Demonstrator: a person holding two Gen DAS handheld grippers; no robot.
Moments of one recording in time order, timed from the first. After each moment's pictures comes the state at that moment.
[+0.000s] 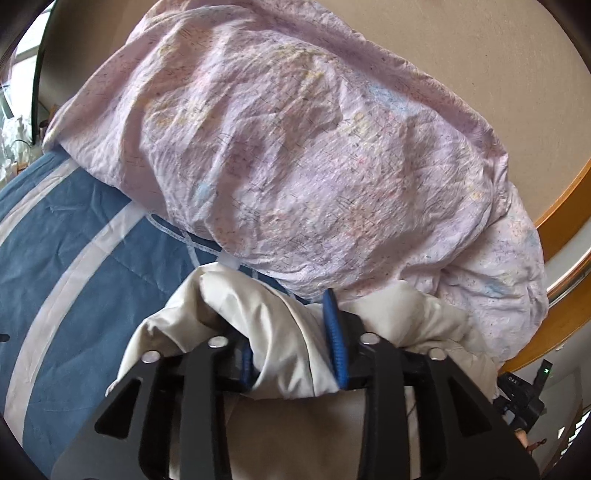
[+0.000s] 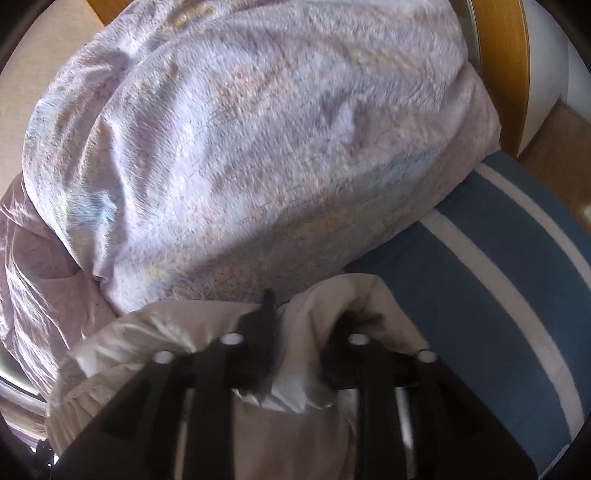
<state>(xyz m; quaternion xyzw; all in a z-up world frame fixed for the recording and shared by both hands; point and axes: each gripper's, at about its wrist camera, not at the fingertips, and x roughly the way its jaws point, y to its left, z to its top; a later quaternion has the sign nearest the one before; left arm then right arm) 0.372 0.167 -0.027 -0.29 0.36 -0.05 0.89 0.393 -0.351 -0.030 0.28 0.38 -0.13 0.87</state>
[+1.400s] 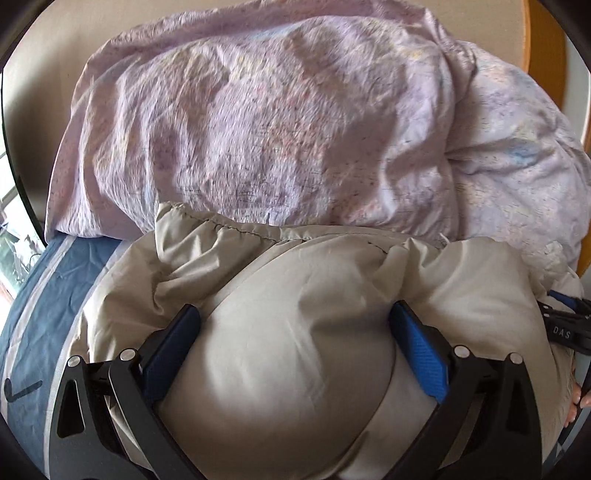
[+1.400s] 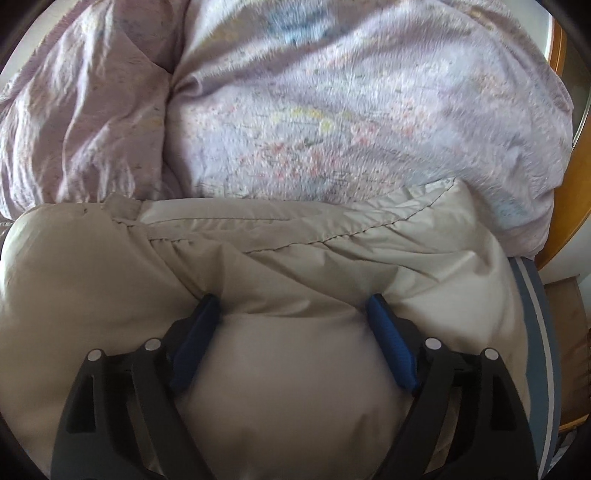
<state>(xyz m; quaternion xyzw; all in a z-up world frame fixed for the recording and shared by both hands) 0.361 0.069 -0.065 -0.04 0.35 -0.02 0.93 0.385 -0.218 -0.071 -0.03 0.43 -0.05 0.90</state>
